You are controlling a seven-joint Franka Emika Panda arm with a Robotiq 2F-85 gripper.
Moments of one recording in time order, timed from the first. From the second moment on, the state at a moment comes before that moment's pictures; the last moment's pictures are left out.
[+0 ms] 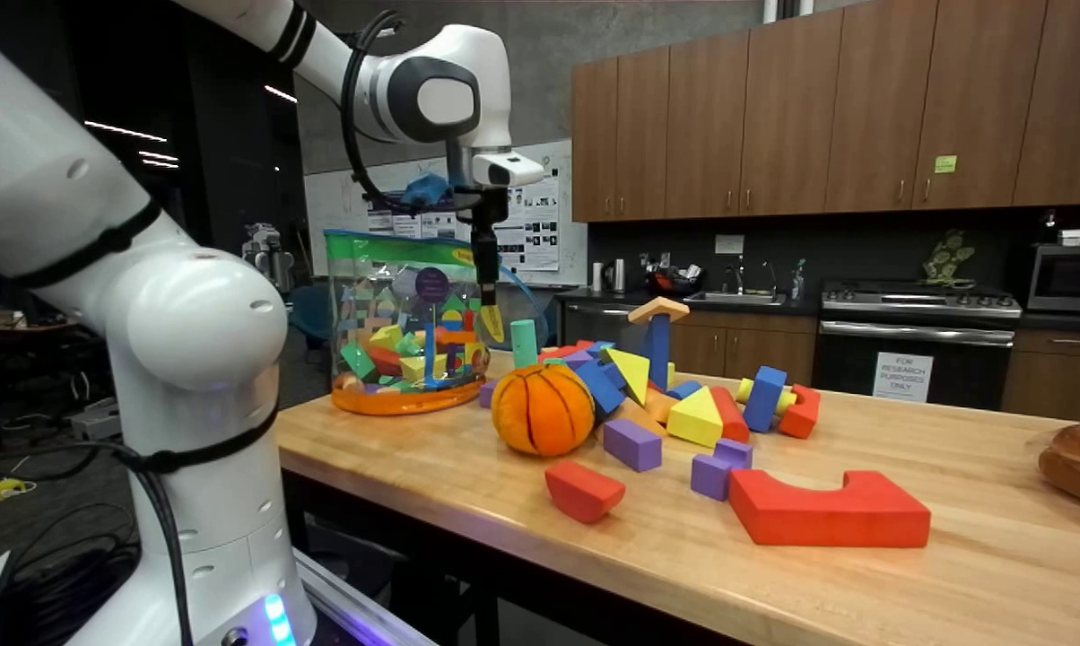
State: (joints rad) arm -0.20 -0.68 0.06 -2.66 0.27 2.15 0.53
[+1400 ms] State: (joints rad) arm -0.22 -0.39 0.08 -2.52 0.14 2.20 0.66
